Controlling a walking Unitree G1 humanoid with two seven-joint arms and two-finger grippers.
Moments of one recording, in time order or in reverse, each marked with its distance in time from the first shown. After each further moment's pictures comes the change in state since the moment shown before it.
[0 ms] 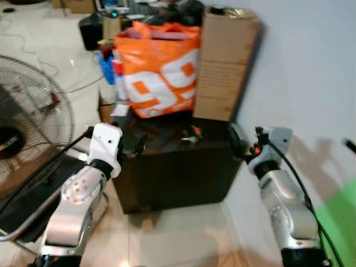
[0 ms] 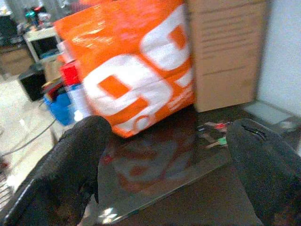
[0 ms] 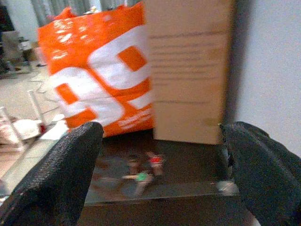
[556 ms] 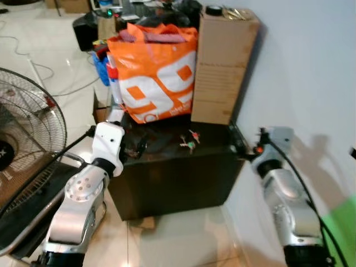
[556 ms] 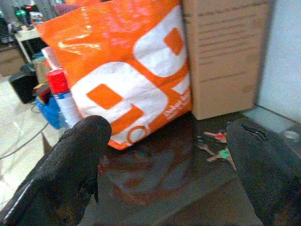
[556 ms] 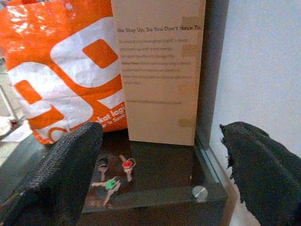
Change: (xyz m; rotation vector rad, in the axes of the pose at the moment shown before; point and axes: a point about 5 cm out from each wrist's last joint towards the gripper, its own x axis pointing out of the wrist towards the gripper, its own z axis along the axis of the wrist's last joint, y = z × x) left arm 0.007 -0.008 0.003 -0.009 -0.014 -0.017; right arm 0.000 -0.019 0.001 -0.056 0.015 -0.080
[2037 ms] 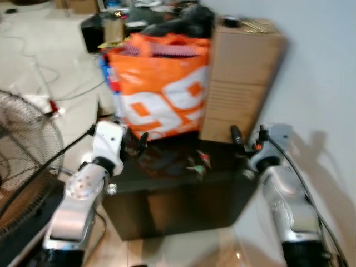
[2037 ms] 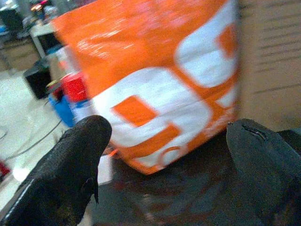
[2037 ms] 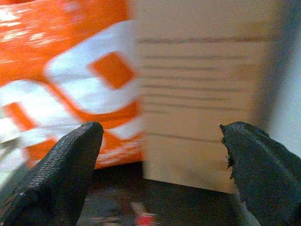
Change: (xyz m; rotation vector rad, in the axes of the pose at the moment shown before) left arm 0.000 0.009 -0.003 0.010 0.017 0.025; right arm 0.007 0.017 0.002 0.011 -0.006 0.049
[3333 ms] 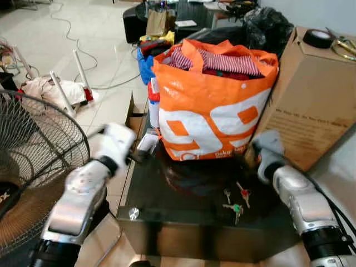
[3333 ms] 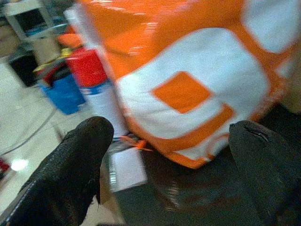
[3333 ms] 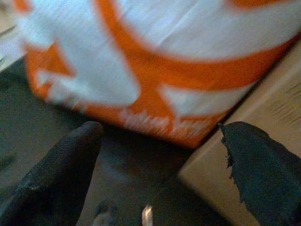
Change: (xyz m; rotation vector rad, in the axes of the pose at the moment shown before) left arm 0.009 -0.019 -0.004 0.090 0.053 -0.297; right arm -0.001 -0.048 -0.035 -0.326 0.425 0.164
